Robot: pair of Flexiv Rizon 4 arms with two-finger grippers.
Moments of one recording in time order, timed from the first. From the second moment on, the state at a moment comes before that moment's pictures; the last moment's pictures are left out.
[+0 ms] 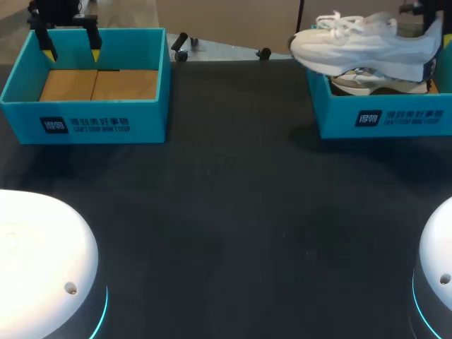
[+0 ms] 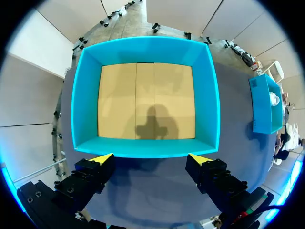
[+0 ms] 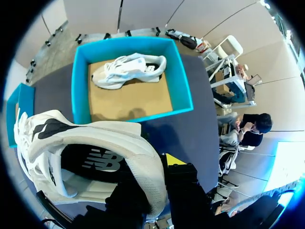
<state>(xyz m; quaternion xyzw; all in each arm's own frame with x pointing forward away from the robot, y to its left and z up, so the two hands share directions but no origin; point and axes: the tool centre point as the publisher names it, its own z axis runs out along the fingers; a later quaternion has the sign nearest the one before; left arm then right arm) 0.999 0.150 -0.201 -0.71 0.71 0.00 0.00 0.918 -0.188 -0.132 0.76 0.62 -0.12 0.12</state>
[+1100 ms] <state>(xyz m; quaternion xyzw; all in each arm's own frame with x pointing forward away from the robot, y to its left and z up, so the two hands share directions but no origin) 0.999 0.150 -0.201 -0.71 0.71 0.00 0.00 0.765 -0.029 -0.142 0.75 0.63 -0.13 0.15</state>
